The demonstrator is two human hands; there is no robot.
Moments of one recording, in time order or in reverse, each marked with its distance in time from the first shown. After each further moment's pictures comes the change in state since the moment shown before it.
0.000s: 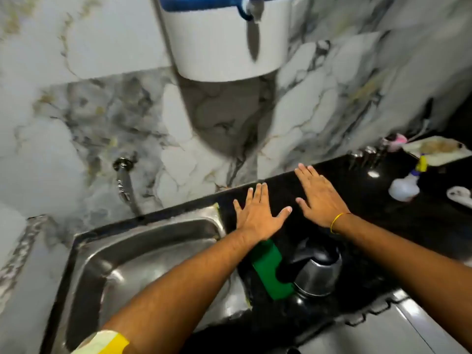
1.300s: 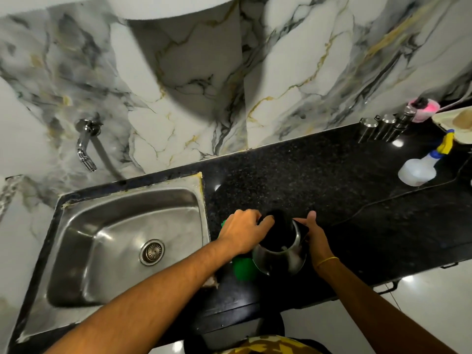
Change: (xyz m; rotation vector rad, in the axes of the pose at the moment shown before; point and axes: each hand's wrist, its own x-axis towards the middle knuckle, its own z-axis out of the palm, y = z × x) left_hand -0.007 0.042 0.068 -0.118 -0.177 -0.160; right_hand -0.086 0.048 0.120 1.610 -0.273 1.011
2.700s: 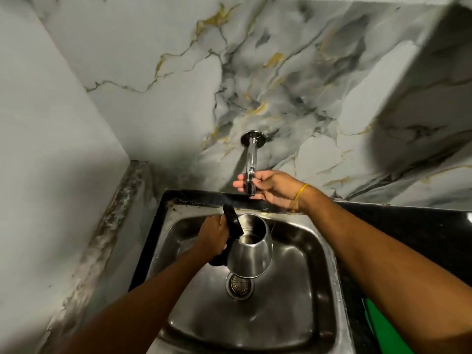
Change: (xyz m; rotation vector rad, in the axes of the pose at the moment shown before) left_hand 0.011 -0.482 -0.224 -0.602 0.400 -0.320; right_hand 0.079 -0.082 0.612 -0.408 -0.976 0.043
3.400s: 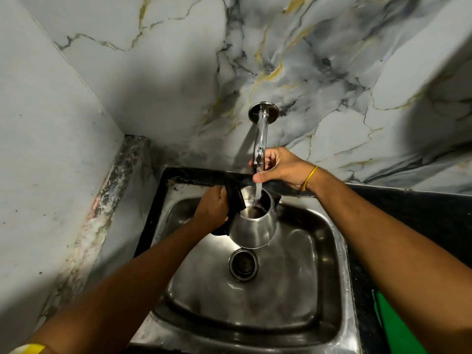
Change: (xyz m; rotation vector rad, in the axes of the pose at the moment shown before) left_hand 0.054 -0.027 0.002 -0.015 0.045 0.148; right_hand 0.033 0.013 -0.033 -0.305 0.005 -0.149
